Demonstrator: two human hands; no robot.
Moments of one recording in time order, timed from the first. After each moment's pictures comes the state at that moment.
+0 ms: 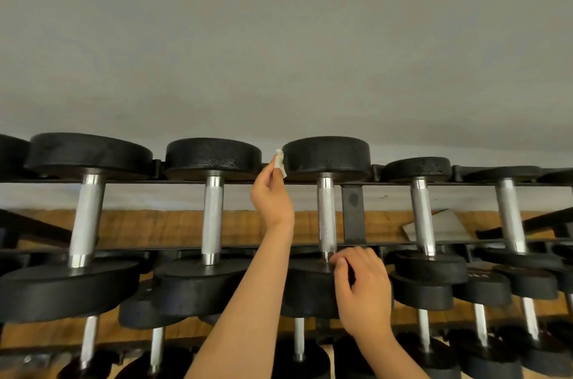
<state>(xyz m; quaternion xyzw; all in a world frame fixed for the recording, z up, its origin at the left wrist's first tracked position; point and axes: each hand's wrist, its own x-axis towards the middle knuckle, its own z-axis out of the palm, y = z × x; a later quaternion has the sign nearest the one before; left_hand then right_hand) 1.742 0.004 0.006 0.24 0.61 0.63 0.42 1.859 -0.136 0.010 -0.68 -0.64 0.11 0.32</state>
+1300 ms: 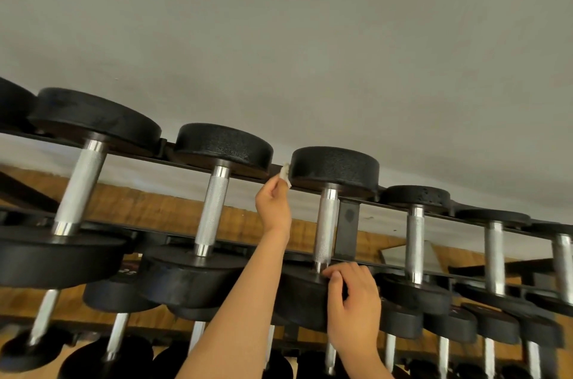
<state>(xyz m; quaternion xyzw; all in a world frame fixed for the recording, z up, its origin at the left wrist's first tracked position) 1.743 0.004 -0.018 0.17 0.59 0.60 0.51 1.860 -0.136 0.006 -0.70 -0.64 0.12 0.29</state>
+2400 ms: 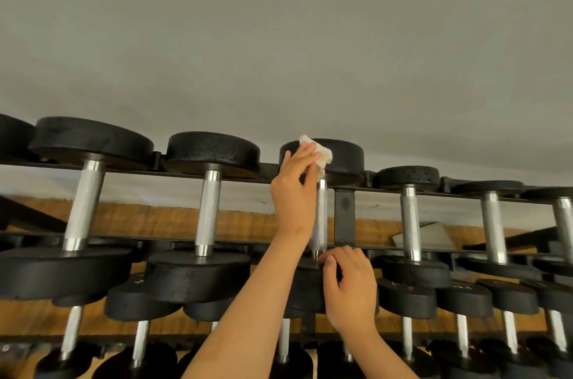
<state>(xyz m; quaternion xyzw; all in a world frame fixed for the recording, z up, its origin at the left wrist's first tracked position) 1.767 -0.014 0.037 0.50 0.53 0.63 0.29 1.862 -0.136 0.008 -0.68 -0.65 0.12 0.31</state>
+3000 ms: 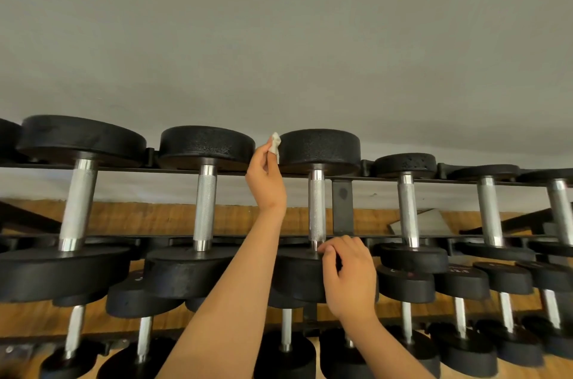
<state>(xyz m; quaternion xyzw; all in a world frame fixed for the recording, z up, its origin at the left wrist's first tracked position) 1.743 0.016 0.002 0.33 0.59 0.64 0.37 1.861 -0.138 0.009 -0.69 -0.64 0.12 0.32</state>
